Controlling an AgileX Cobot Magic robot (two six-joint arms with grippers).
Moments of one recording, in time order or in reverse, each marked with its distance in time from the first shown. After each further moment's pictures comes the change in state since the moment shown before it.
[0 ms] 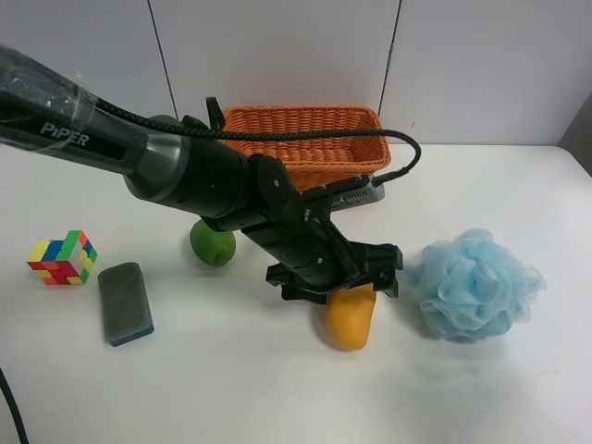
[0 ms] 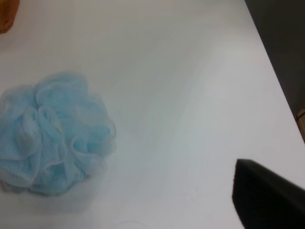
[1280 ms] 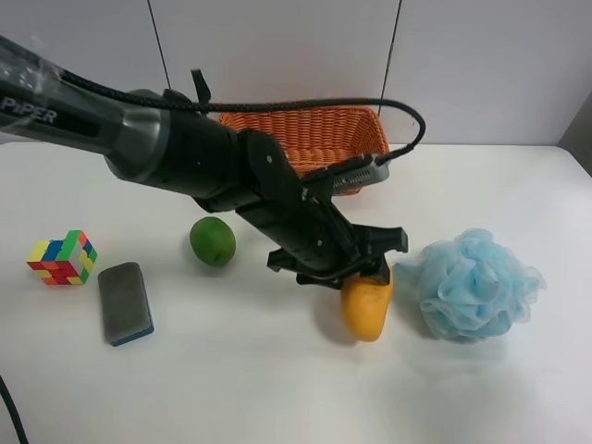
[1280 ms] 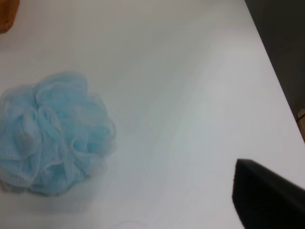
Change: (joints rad) left arm 0.023 -0.070 -0.027 0.035 0.052 0.000; right arm 0.000 0.000 0.000 0.000 0.000 0.000
